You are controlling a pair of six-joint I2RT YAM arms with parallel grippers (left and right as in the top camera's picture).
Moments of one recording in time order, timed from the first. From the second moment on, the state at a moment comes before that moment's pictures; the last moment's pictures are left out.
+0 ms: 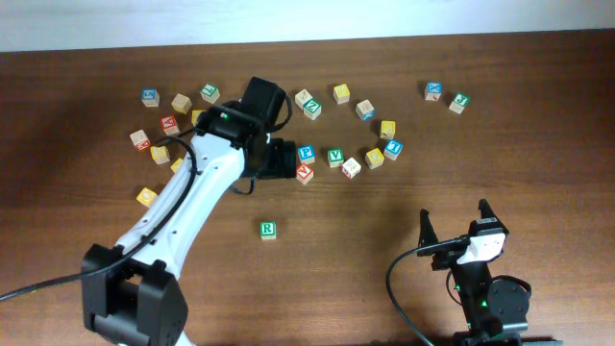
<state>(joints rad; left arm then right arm) -0.41 1.78 1.55 -1.11 -0.05 -0.40 0.03 0.01 0.01 -0.07 -0.07 0.02</state>
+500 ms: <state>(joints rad) 0.07 1.62 1.61 -1.21 -0.02 -0.49 0.03 0.01 0.01 -0.07 -0.07 0.02</state>
